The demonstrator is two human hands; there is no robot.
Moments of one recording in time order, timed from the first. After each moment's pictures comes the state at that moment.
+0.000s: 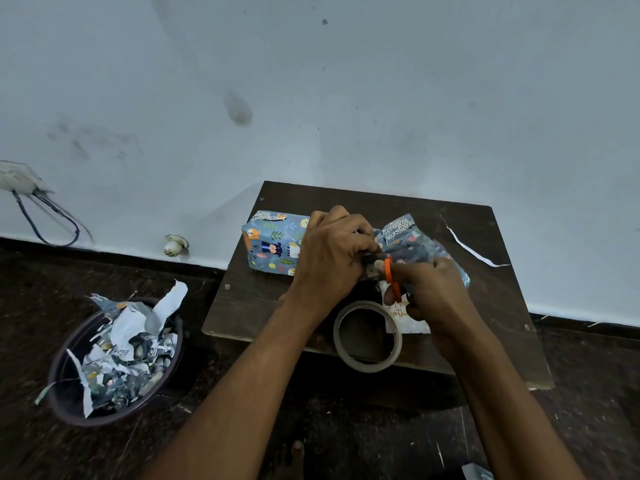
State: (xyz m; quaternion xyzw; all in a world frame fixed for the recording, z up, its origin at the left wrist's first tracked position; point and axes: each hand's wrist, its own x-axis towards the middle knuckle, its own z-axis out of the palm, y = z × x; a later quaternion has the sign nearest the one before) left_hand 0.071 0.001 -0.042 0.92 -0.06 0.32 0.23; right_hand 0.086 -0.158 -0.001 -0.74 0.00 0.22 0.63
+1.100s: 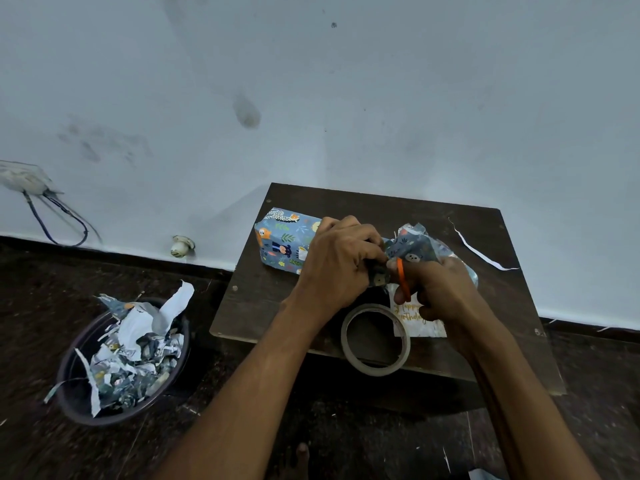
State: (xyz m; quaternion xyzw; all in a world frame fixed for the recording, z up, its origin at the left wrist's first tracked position) left_hand 0.067 0.005 -0.043 0.92 -0.09 0.28 0.26; right_hand 0.104 -0.161 -0.007 -0.78 -0.01 0.27 0.57
